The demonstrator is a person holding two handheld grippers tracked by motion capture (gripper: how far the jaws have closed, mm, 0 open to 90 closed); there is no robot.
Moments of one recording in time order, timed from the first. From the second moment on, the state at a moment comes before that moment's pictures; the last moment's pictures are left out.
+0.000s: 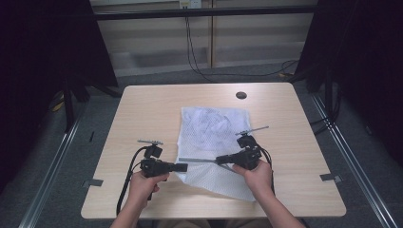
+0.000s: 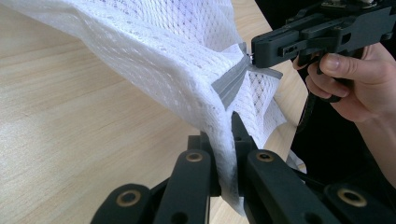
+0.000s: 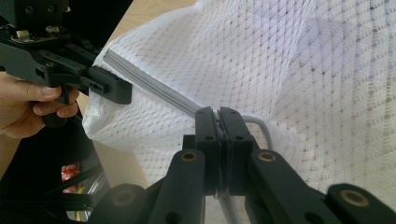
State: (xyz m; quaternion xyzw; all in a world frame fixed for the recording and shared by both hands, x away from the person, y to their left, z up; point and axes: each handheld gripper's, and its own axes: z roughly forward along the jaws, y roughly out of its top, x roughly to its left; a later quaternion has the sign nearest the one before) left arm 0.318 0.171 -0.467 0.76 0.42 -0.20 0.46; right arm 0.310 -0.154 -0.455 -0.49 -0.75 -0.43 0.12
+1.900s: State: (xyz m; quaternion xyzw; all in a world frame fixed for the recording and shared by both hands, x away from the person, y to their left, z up) left arm 0.318 0.176 -0.468 0.76 0.42 -0.19 0.46; right arm 0.306 -0.183 -0.460 -0.51 -0.74 -0.42 0.11
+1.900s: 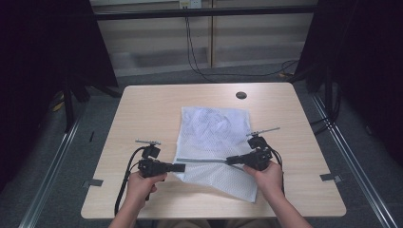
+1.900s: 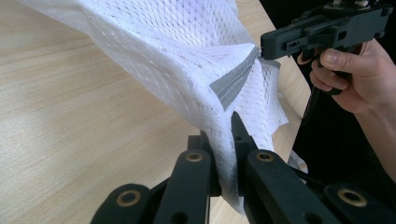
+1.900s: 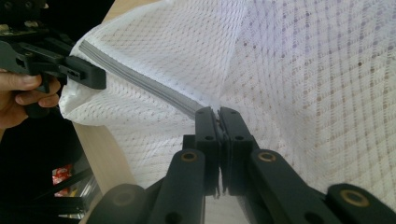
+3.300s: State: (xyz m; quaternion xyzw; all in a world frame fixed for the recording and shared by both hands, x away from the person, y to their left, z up) left arm 0.317 0.178 -0.469 0.76 0.42 -0.19 0.45; right arm 0.301 -0.215 -0.461 -0.52 -0.74 -0.41 0.09
